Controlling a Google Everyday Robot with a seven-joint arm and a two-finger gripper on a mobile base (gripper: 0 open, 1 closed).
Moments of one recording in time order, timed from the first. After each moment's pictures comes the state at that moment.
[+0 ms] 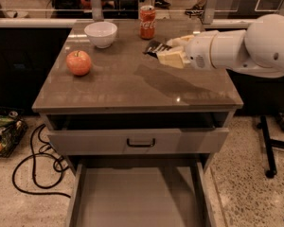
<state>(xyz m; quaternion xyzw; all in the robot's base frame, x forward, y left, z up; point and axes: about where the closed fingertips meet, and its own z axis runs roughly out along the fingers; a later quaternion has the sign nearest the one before) 0.652 -0.082 0.918 -0.41 0.72 0.18 0.53</state>
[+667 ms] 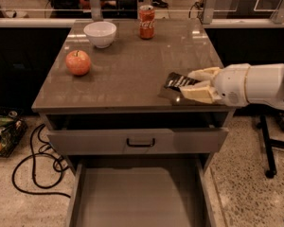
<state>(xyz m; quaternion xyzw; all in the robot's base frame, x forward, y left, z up) 0.563 -0.140 0.869 -0.44 0.73 0.19 0.49</state>
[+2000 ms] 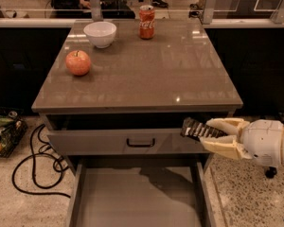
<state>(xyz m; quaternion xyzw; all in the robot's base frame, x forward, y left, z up) 0.442 -0.180 0.806 -0.44 0.72 0.23 0.48</state>
